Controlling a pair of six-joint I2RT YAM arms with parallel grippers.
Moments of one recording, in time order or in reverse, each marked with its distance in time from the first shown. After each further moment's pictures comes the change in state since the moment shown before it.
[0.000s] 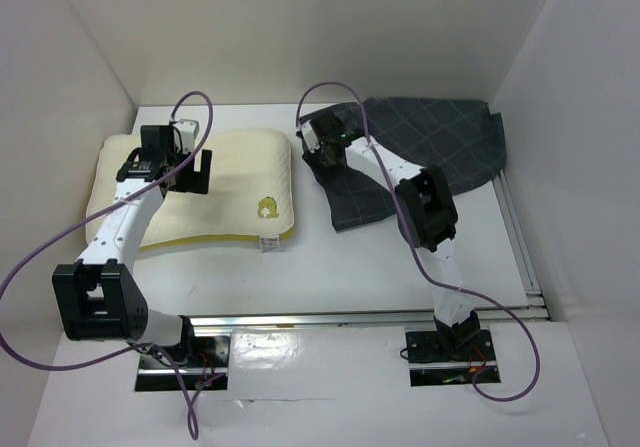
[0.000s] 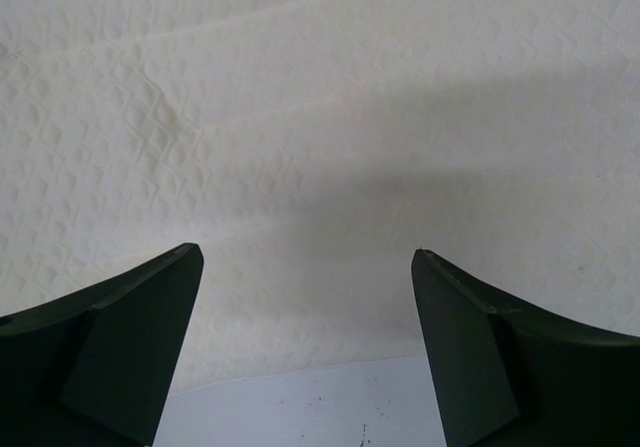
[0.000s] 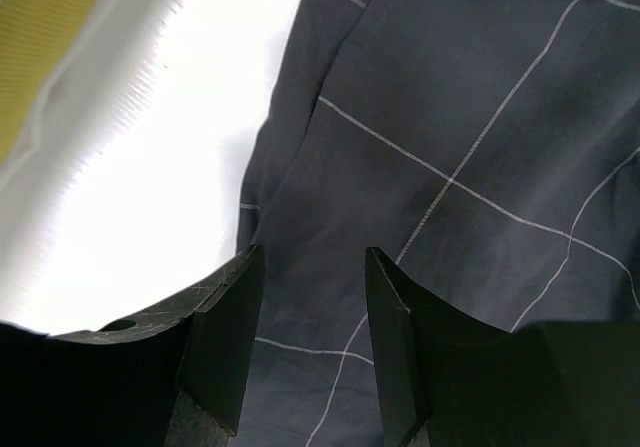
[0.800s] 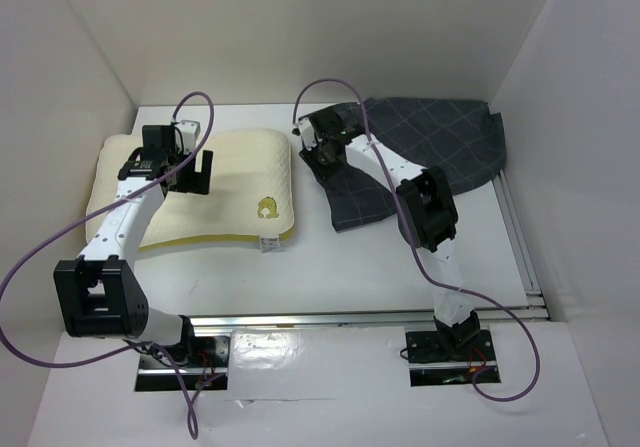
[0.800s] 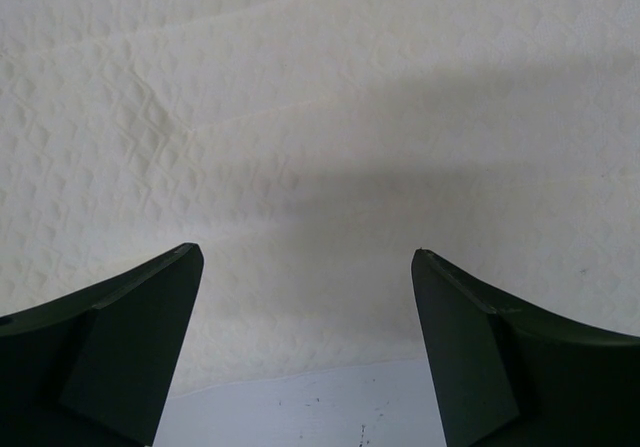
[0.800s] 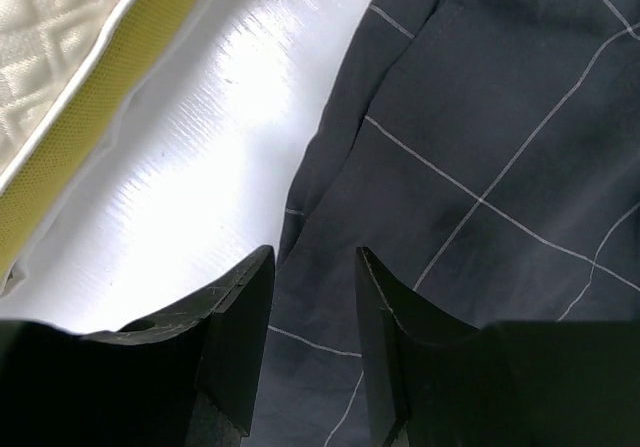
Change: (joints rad) left arm 0.000 0.018 0.001 0.001 0.006 0.000; right arm 0.003 -0.004 0.039 -0.022 -0.095 -0.001
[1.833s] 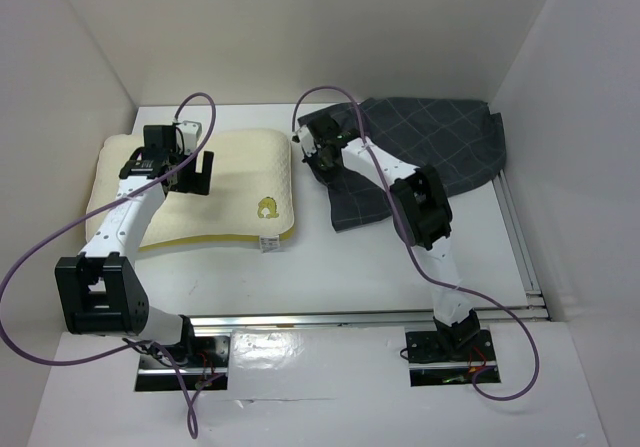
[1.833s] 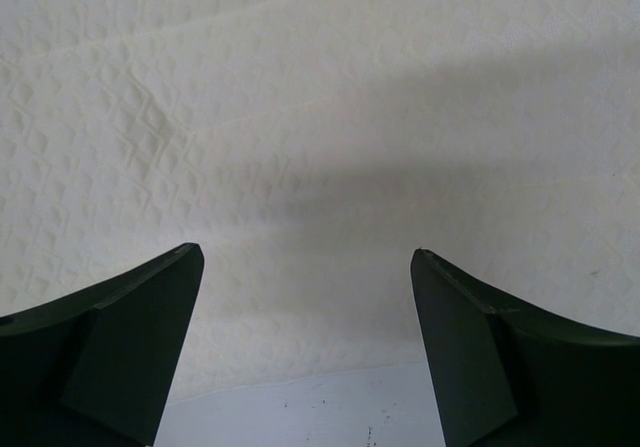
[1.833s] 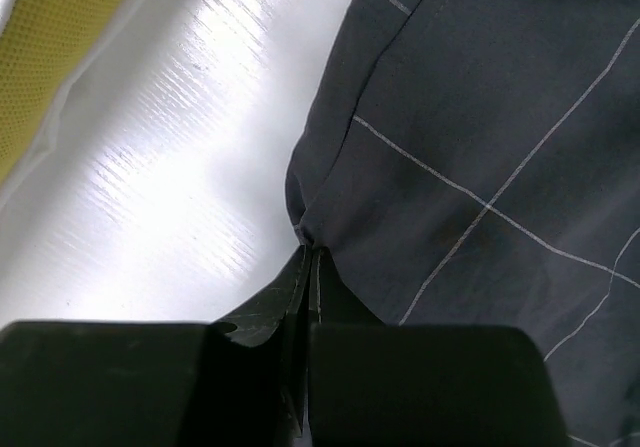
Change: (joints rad) left arm 0.000 0.016 0.000 0.005 -0.001 0.019; right arm 0.003 0.051 0.002 -0.002 0.042 -0.020
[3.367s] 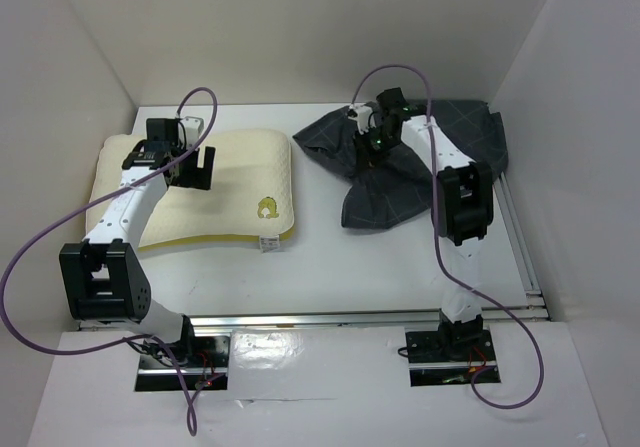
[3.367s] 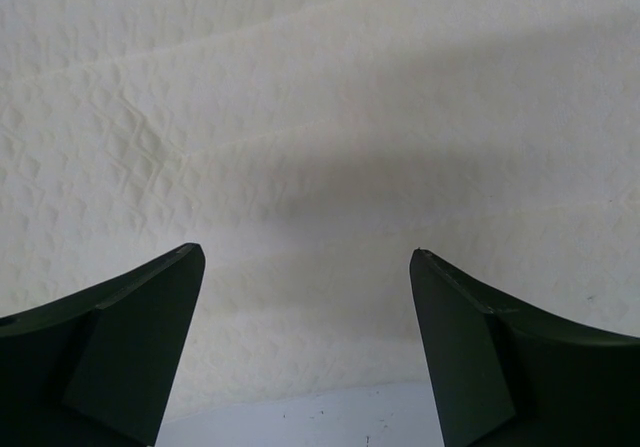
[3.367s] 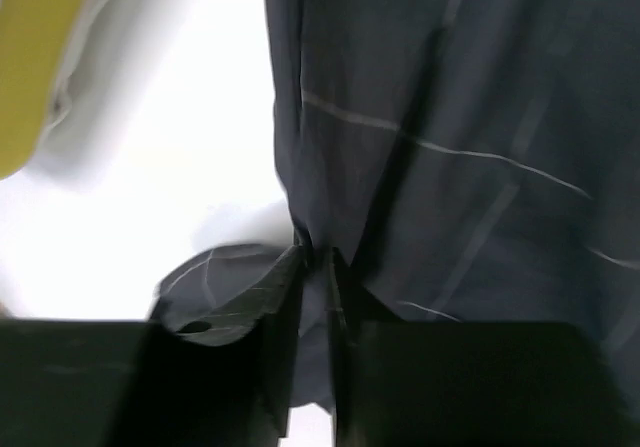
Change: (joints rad) left arm 0.000 0.073 0.066 -0.017 0.013 -0.004; right arm -0.323 -0.145 -0.038 -0.190 -0.468 -0.042
